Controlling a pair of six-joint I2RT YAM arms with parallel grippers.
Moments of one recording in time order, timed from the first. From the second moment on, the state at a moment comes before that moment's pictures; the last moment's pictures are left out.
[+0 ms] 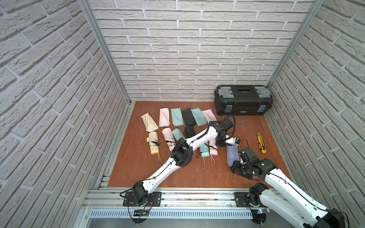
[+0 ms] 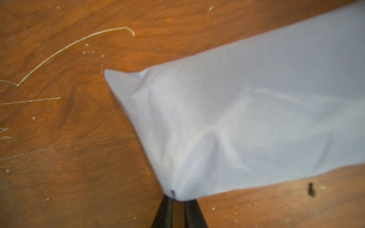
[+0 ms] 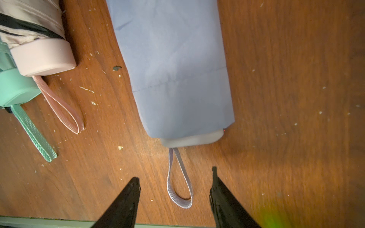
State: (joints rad) left arm -0.96 2.76 2.69 -1.10 0.22 0.94; right arm 0.38 0.80 0.48 -0.95 -0.02 0.74
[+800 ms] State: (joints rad) left arm -0.95 2.72 2.63 -1.09 0.27 1.06; right arm 0.38 0.80 0.48 -0.95 -0.02 0.74
